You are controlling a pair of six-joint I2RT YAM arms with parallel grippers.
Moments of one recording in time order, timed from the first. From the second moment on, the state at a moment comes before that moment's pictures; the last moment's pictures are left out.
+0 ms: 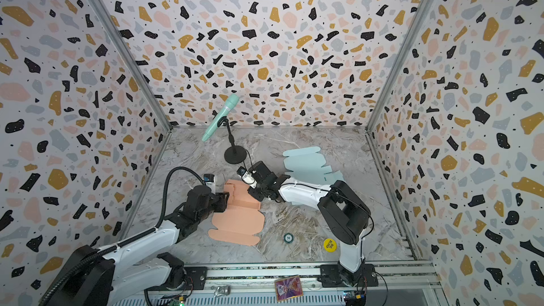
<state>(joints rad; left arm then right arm) -0.47 1.13 0.36 0.12 -0.09 -0.38 0.88 1.83 1.21 -0.20 0.04 -0.26</state>
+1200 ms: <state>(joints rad) -0.52 1.25 0.33 0.34 -0.08 -0.33 1.01 1.62 1.13 -0.26 0.00 -0.18</state>
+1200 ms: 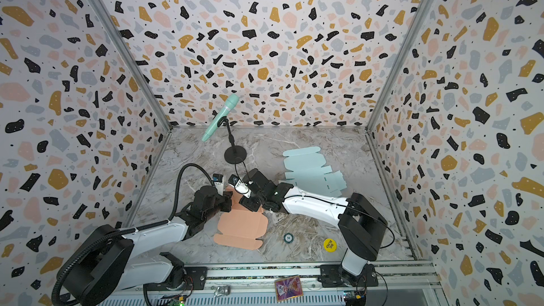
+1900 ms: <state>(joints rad) -0.60 1.17 0.27 0.45 -0.03 -0.29 0.70 1.66 1.16 -0.10 -0.53 0.11</state>
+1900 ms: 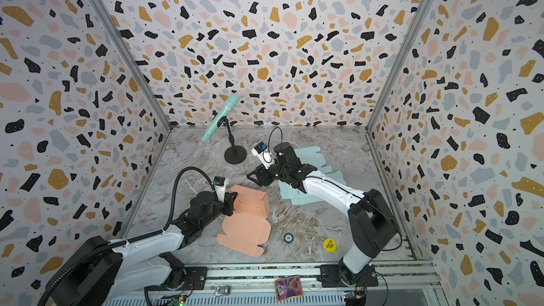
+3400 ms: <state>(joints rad) -0.65 1.35 0.20 0.66 -0.17 -0.28 0.79 1.83 1.08 0.06 -0.65 0.19</state>
